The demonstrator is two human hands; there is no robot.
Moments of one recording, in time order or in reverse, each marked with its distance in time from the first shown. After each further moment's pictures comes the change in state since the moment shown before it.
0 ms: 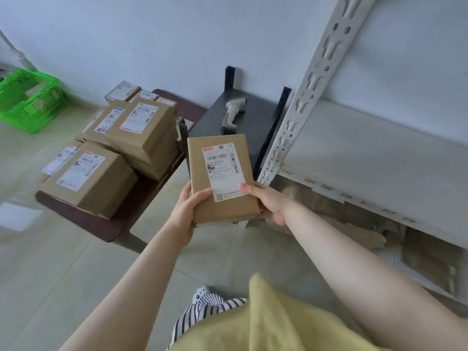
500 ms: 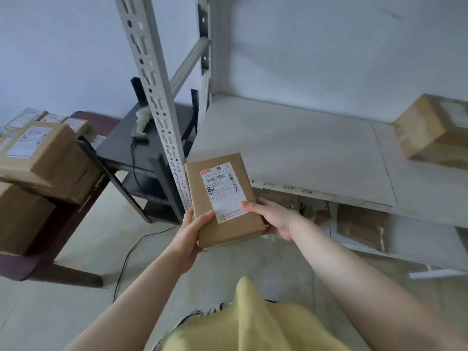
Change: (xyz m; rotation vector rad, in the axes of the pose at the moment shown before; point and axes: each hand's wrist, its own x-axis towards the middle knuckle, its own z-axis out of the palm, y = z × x) left_hand -0.039 -0.115 0.238 0.081 -0.173 -0.160; right_hand -0.147 0.103 -0.229 0.037 0.134 -0.003
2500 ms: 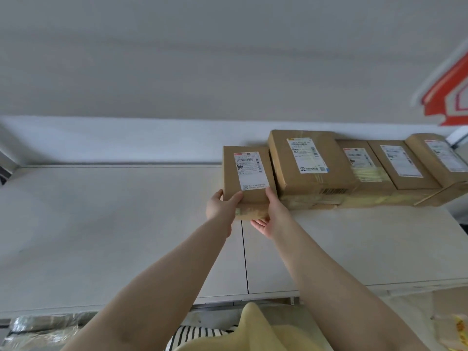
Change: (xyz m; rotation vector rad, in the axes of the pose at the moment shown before) left_hand 0.303 -0.001 0.594 0.312 0.126 0.060; right_hand 0.012 0.000 -0.536 1.012 0.639 0.089
